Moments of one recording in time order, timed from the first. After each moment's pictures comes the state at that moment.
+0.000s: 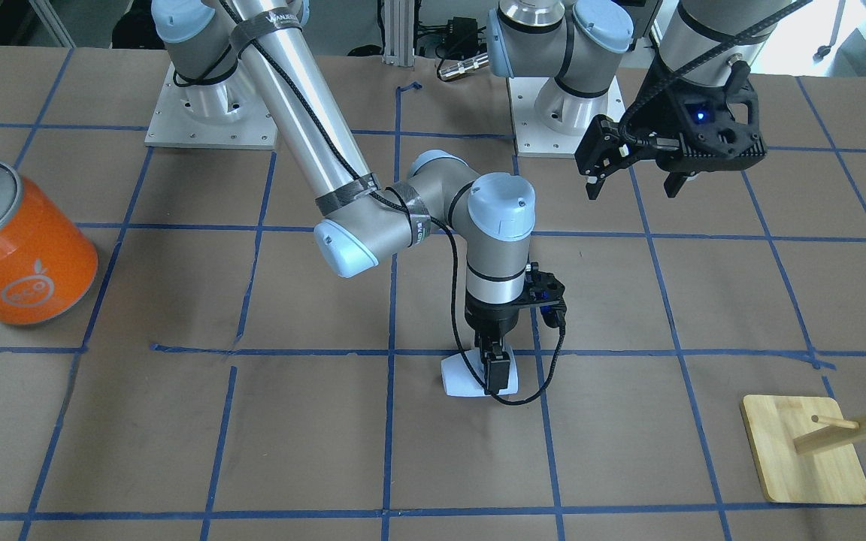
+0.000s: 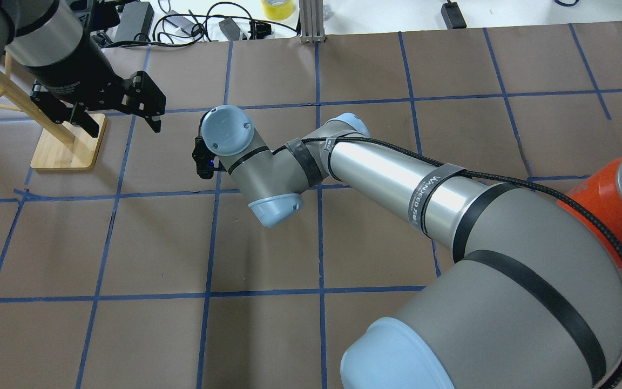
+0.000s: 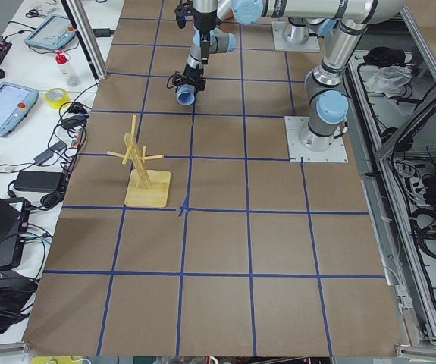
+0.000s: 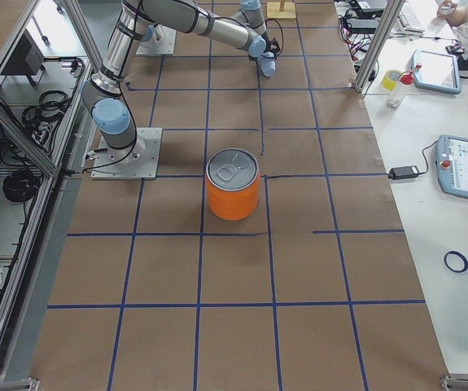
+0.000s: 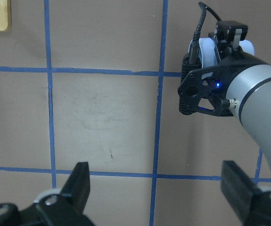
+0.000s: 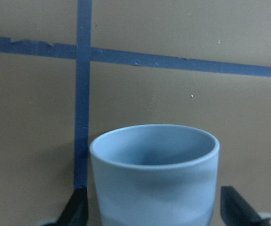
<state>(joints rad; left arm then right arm) -1.52 -1.54 -1.58 -1.56 1.59 -0.01 2.16 -0.85 1.45 -2.49 -1.71 -1.06</state>
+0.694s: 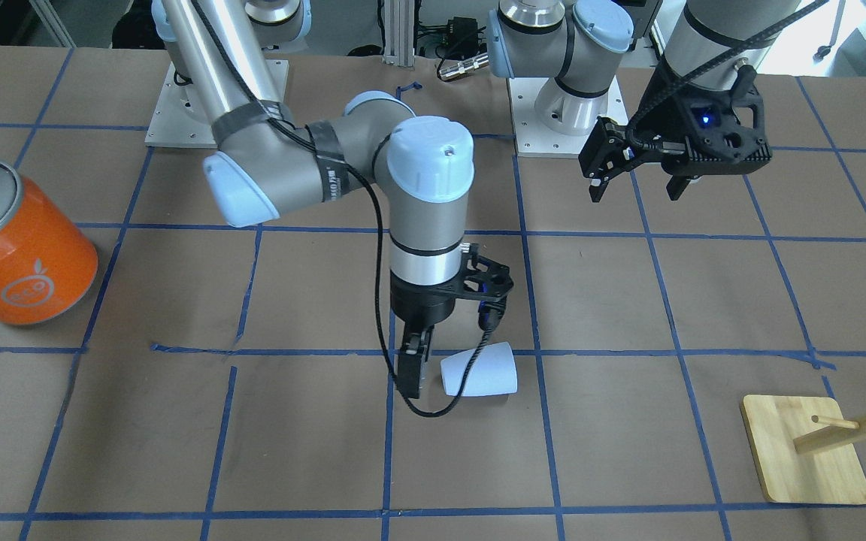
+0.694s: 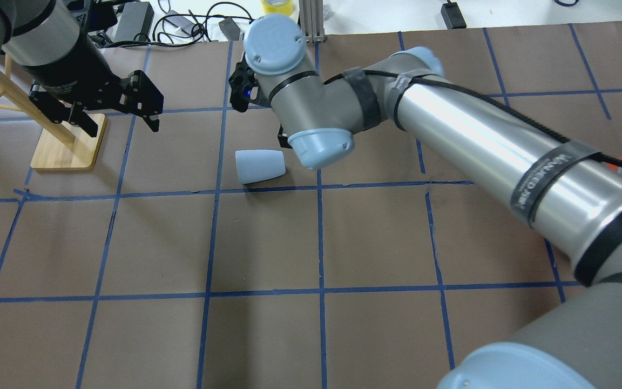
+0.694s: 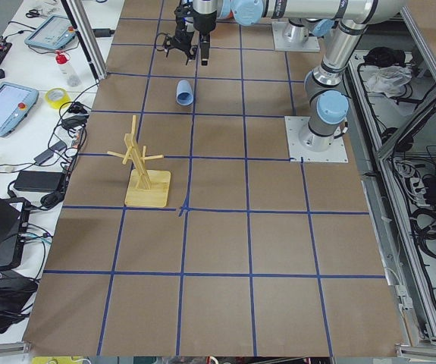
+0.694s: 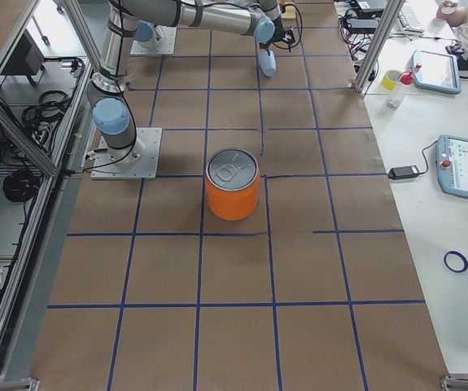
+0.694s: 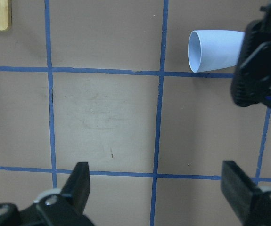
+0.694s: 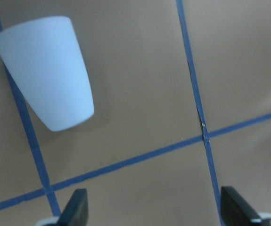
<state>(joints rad) -1.50 -1.55 -1.58 -1.56 1.56 0.00 1.97 -1.08 1.45 -2.23 -1.71 -0.88</state>
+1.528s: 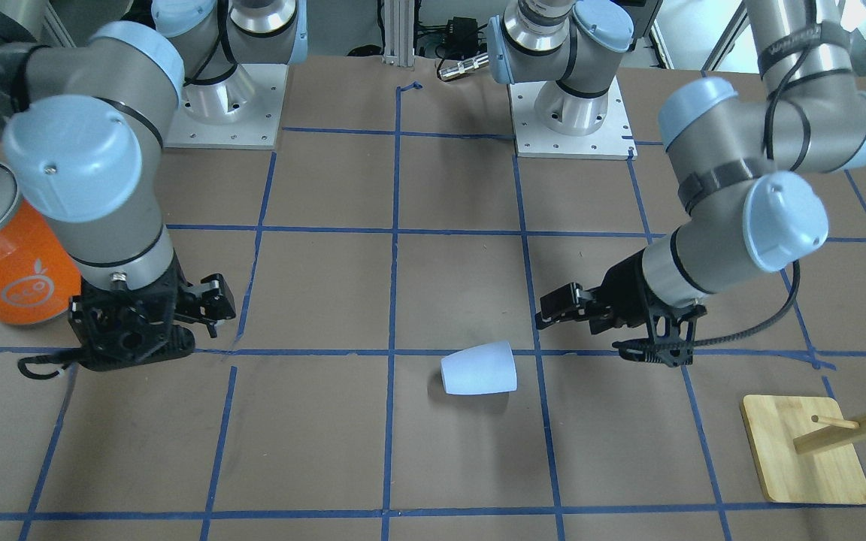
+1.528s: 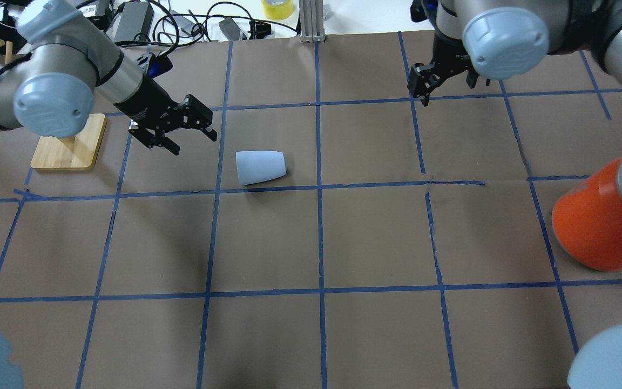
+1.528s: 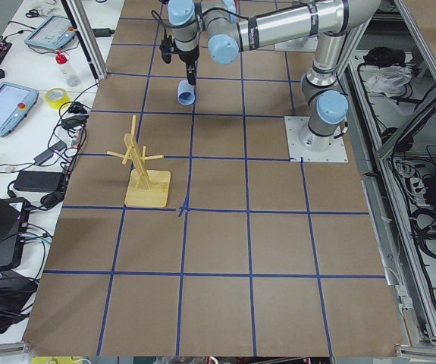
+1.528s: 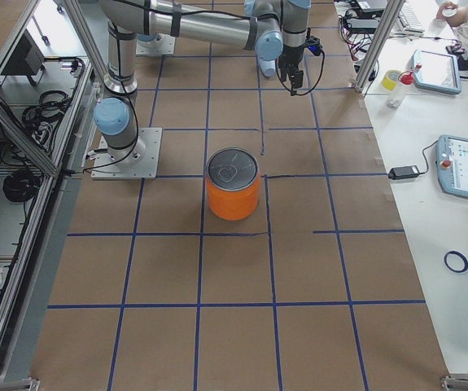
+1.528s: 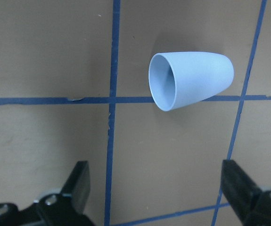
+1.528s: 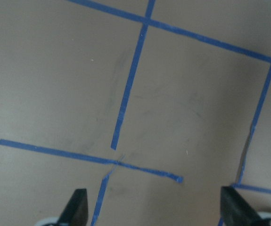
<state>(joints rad) -1.42 -1.91 -1.68 -1.27 1.15 0.10 1.59 -1.28 1.46 -1.77 -1.71 -0.20</state>
